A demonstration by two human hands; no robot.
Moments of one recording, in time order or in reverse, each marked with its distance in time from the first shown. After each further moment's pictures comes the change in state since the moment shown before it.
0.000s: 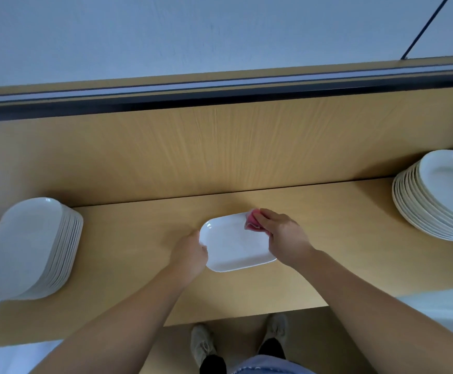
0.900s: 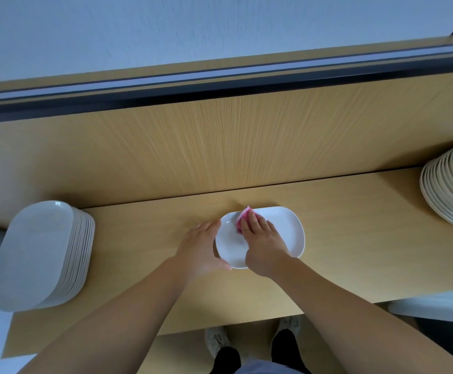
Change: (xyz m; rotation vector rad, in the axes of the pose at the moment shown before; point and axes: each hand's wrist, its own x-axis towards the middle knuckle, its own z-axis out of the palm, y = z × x) left_hand 0.020 -0.017 -0.027 0.307 -0.192 0.289; right_hand 0.028 -0.072 0.054 -0.215 -0.493 0.160
